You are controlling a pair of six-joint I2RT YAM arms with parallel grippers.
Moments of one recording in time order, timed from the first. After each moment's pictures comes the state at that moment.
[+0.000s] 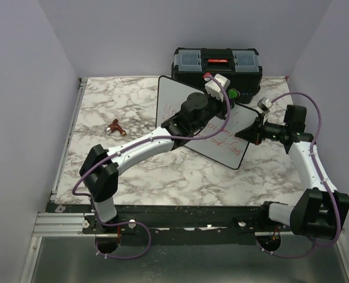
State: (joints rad) left arm -0.94 1.76 1.53 0.29 -0.11 -0.20; right arm -0.15 1.22 0.89 -0.41 -1.18 -0.42
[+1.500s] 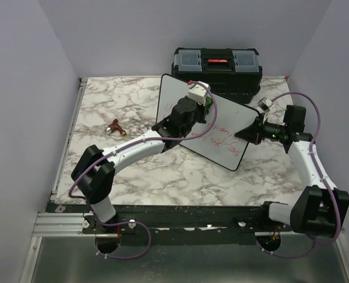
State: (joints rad) left arm -0.84 1.68 1.30 0.25 -0.24 -0.19; right arm -0.15 1.23 0.88 -0.39 -1.18 -0.35
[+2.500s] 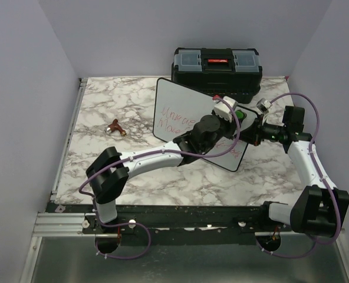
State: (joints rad) left arm -1.07 1.80 1.38 0.40 -0.29 -0.26; right arm -0.15 1.23 0.88 -0.42 -1.19 -0.41
